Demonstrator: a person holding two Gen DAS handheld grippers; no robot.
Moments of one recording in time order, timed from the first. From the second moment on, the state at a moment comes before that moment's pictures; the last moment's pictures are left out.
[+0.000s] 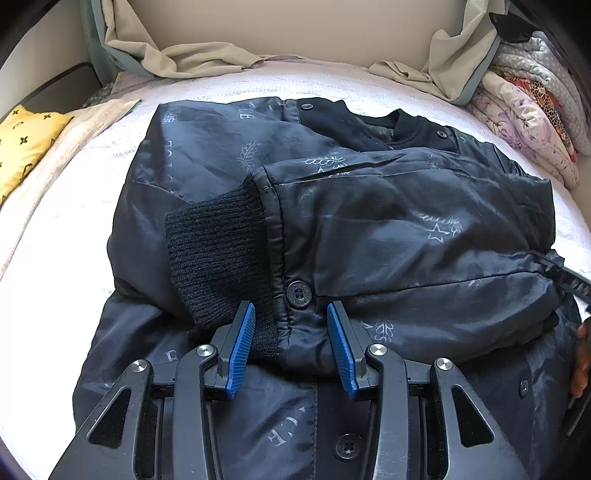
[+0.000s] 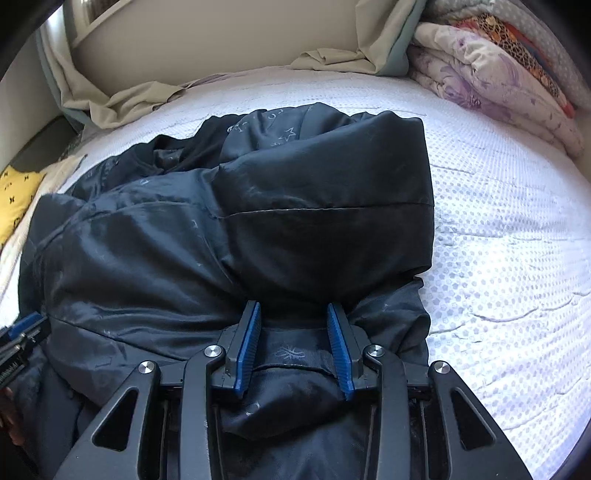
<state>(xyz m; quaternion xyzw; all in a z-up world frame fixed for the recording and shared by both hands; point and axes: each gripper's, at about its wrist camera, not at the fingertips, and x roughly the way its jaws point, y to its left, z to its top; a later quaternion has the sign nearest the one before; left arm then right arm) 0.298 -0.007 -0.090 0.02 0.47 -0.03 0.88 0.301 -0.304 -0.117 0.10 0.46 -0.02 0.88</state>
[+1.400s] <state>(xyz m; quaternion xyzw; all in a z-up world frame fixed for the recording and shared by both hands) 0.268 0.071 -0.033 -0.06 0.47 -0.04 0.88 0.223 -0.332 -0.039 0.21 0.44 0.10 0.87</state>
